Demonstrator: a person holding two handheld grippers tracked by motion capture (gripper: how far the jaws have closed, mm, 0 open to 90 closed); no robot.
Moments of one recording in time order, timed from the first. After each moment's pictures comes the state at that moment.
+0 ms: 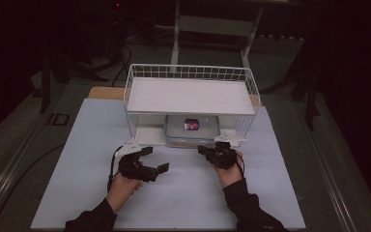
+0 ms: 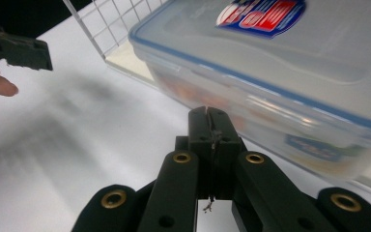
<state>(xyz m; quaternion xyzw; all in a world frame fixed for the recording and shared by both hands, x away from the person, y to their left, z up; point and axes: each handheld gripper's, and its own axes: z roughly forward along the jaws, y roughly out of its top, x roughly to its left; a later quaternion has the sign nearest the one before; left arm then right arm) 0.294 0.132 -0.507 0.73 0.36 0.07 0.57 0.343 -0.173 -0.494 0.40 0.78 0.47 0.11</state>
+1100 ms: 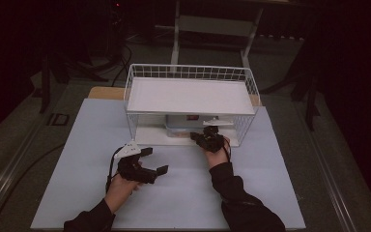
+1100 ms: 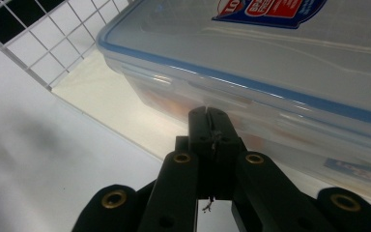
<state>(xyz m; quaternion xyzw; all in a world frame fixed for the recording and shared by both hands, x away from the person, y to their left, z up) 0.292 0.135 -0.509 0.74 0.35 0.08 0.57 0.406 -0.143 -0.510 0.43 0.77 0.45 0.11</state>
